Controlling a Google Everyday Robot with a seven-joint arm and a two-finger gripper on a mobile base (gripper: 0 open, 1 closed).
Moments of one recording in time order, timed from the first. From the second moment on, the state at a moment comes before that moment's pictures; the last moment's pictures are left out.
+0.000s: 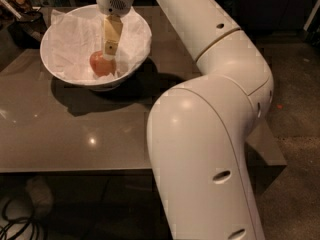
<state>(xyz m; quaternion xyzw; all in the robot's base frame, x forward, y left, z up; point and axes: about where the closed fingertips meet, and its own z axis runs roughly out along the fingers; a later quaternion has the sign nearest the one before) 0.702 0.140 0.944 -0.77 0.60 0.07 0.23</state>
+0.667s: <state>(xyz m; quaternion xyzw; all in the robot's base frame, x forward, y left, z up) 0.702 0.145 0.931 -0.76 0.60 0.10 0.22</state>
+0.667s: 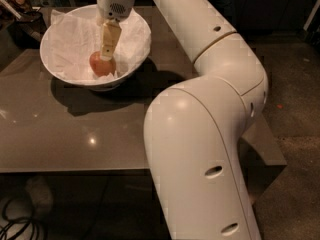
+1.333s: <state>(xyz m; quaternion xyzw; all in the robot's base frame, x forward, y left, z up) 0.703 0.152 0.917 -0.77 0.60 0.11 0.21</state>
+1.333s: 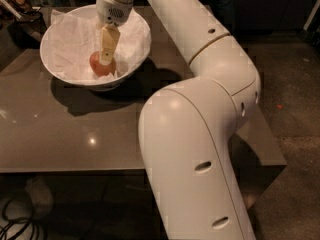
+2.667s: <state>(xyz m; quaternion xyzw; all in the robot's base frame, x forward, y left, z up) 0.702 0.154 0.887 -0.77 0.60 0.14 0.18</state>
